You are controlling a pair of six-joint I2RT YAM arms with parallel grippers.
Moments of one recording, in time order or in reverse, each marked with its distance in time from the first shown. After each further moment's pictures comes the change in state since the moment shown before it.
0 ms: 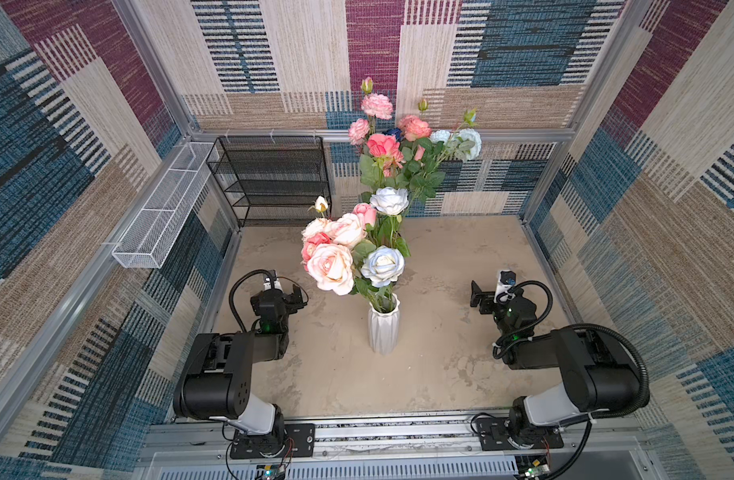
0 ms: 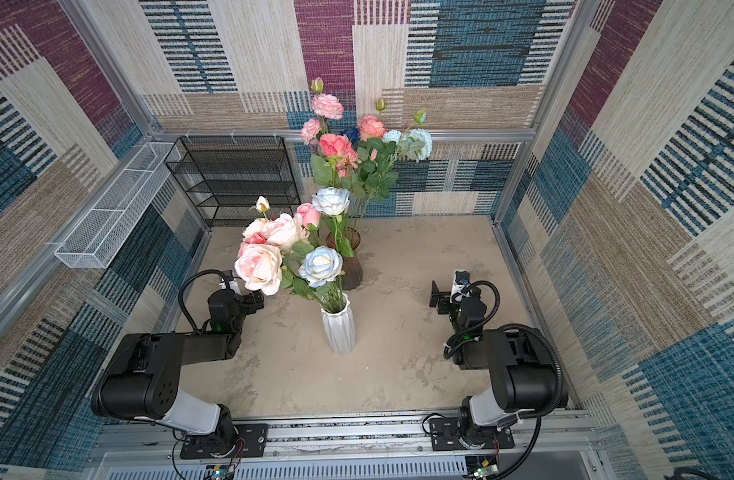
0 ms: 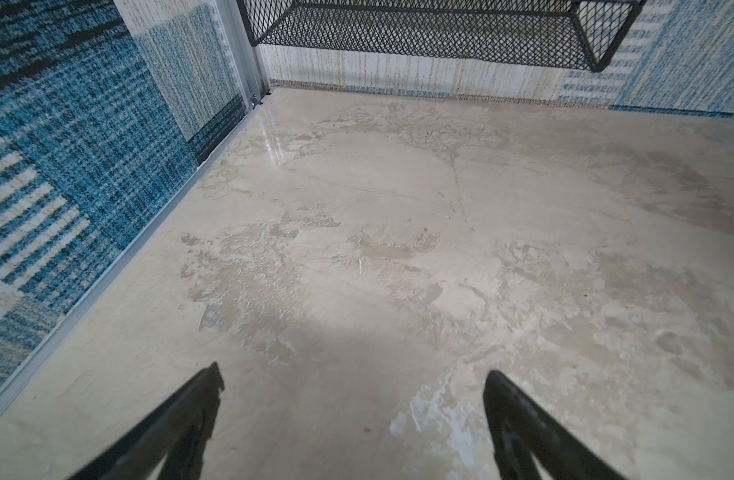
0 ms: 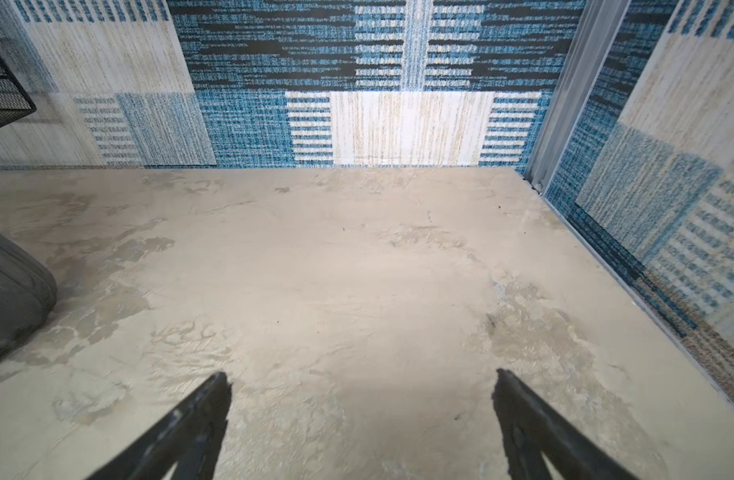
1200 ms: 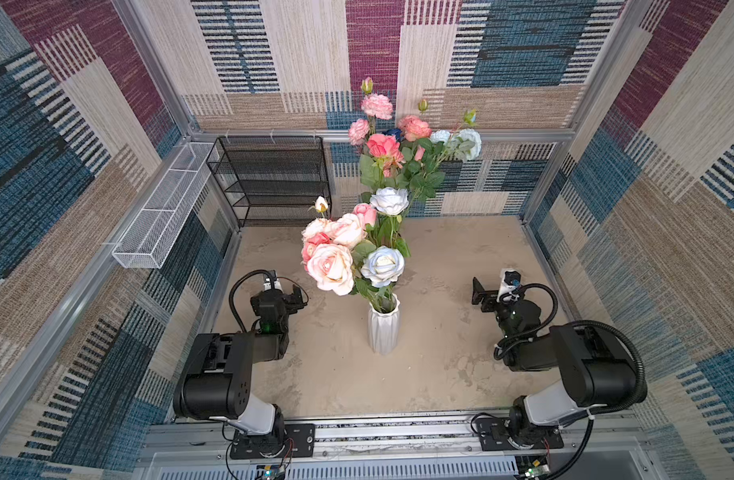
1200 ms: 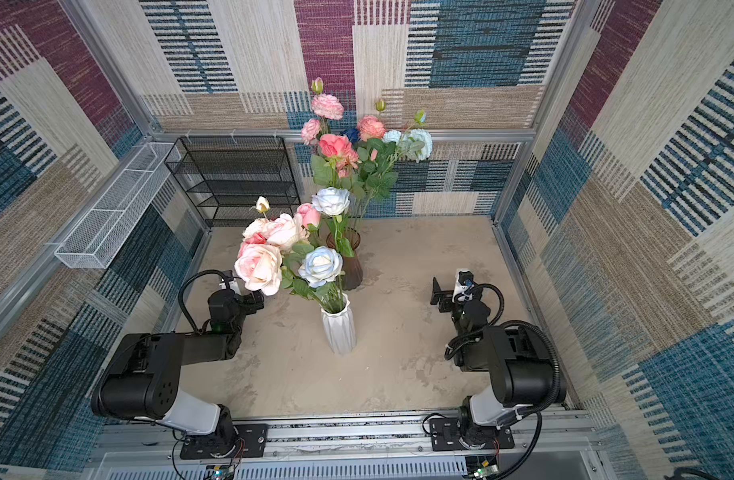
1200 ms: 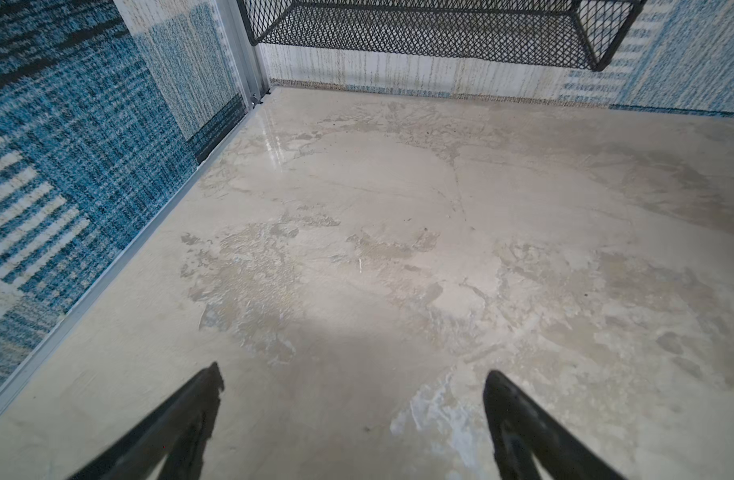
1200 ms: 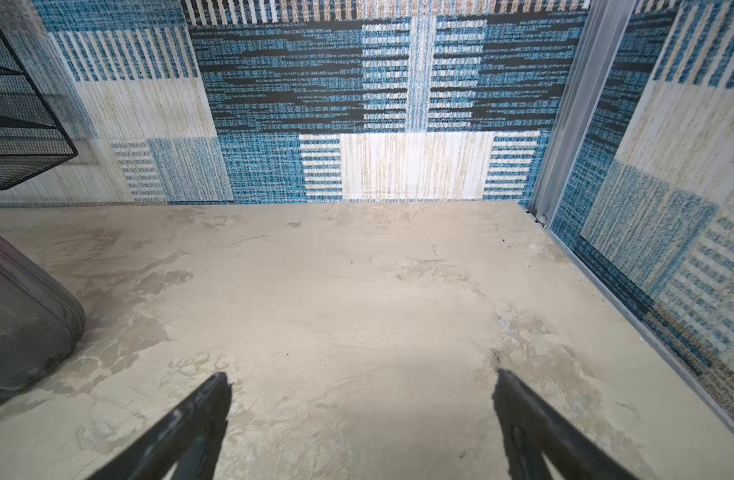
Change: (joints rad) left arm 0.000 0.001 0.000 0.000 0.000 0.000; right arm -0.010 0.013 -0.008 0.103 -0.053 0.014
